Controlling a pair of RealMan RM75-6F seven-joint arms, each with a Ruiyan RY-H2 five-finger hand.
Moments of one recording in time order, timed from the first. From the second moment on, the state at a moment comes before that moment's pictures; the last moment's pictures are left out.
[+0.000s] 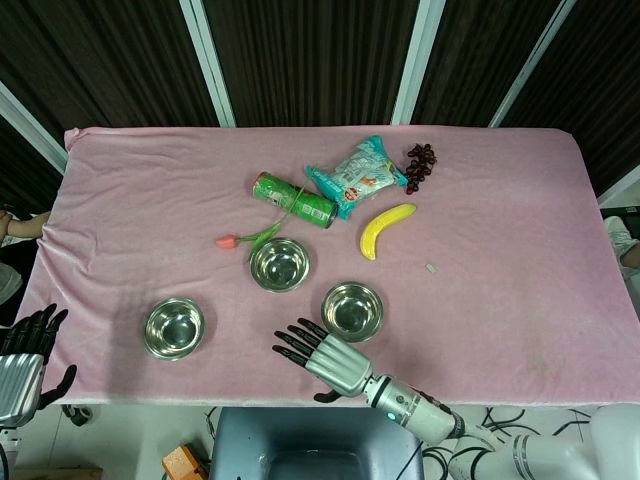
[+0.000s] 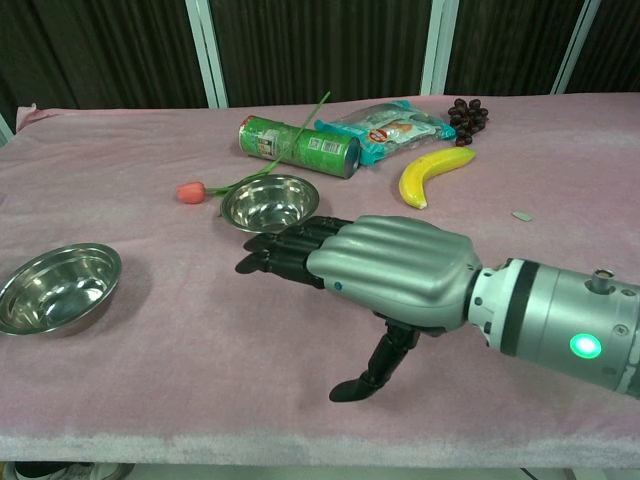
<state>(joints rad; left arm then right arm) -0.05 -1.13 0.00 -1.57 1.54 1.50 0.05 0.64 -1.64 0.09 -1.60 -1.68 0.84 -0.37</state>
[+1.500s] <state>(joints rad) -0.03 -1.13 0.01 -1.58 1.55 1.53 0.05 0.68 -1.65 0.08 -1.27 -1.53 0.93 -0.32</state>
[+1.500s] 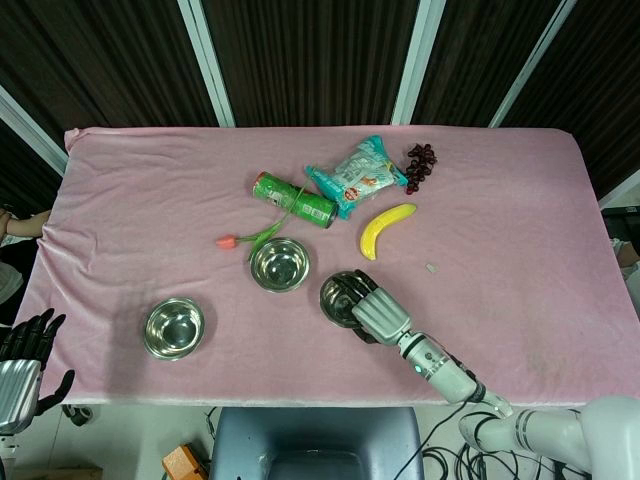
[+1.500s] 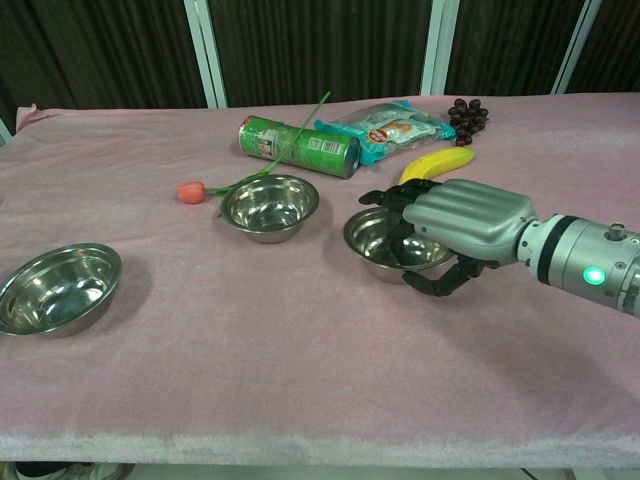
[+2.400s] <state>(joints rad) -0.02 -1.12 0.00 -1.58 1.53 1.53 0.01 0.93 -1.78 0.36 -1.31 -1.27 0.96 -0.71</state>
